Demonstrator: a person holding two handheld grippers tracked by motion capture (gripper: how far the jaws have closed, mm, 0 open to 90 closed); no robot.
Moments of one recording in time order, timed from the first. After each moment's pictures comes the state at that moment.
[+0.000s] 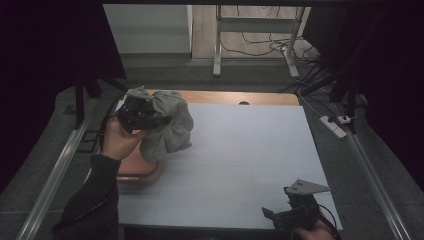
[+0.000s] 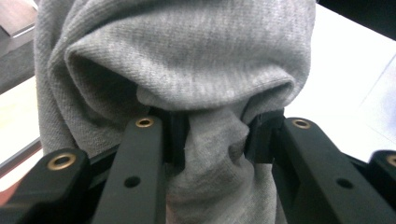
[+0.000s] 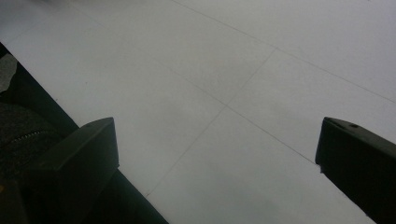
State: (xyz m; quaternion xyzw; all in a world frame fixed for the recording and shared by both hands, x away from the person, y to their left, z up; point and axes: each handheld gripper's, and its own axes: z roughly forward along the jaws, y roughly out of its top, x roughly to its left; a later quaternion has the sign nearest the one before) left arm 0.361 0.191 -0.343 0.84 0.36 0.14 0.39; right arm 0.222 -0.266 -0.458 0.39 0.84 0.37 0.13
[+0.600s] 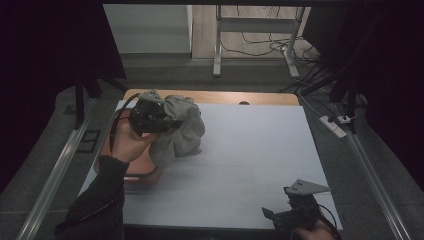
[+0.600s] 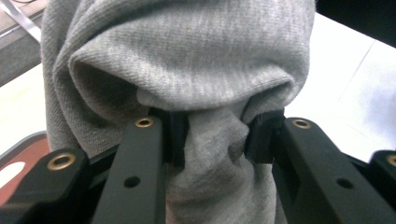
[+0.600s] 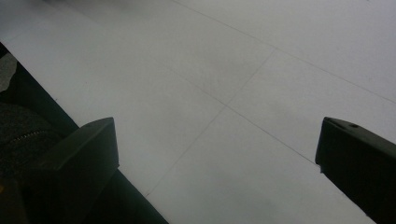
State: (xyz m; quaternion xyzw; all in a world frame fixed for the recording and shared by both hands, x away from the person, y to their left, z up) left arm 0.359 0.166 -0.345 0.85 0.33 0.12 0.40; right arm 0.222 -0.266 -0.458 0.39 0.84 0.37 0.13
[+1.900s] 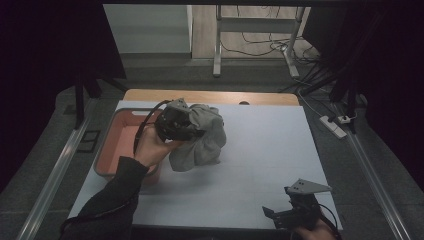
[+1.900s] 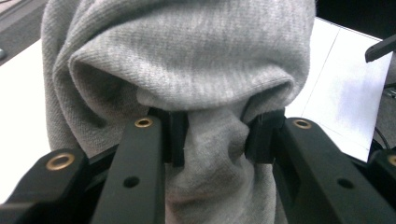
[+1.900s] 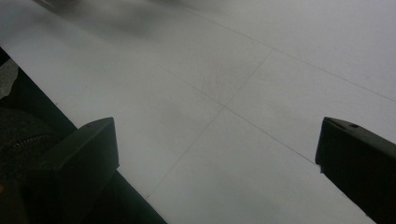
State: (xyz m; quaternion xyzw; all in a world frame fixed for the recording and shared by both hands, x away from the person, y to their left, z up) left arm 0.365 0.110 -0.363 0.87 0.27 0.09 0.39; right arm 0.223 -0.268 -0.458 0.39 0.83 0.37 0.12
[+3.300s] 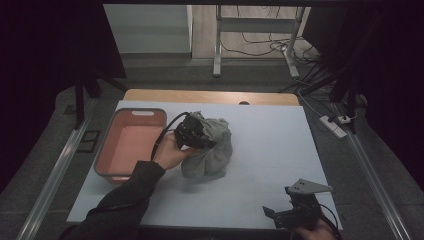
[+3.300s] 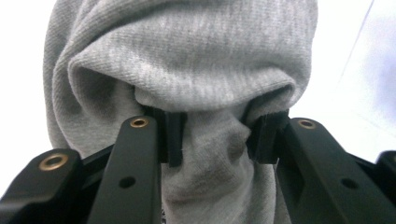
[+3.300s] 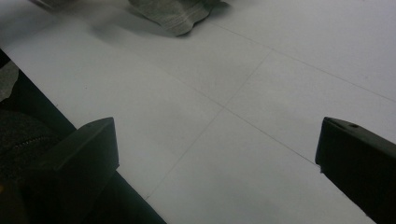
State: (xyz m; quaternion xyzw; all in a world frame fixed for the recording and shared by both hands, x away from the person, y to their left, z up) left arm 0.399 0.074 -0.431 0.89 0.29 0.04 0.34; right arm 0.223 -0.269 -0.458 0.40 0.83 0.37 0.12
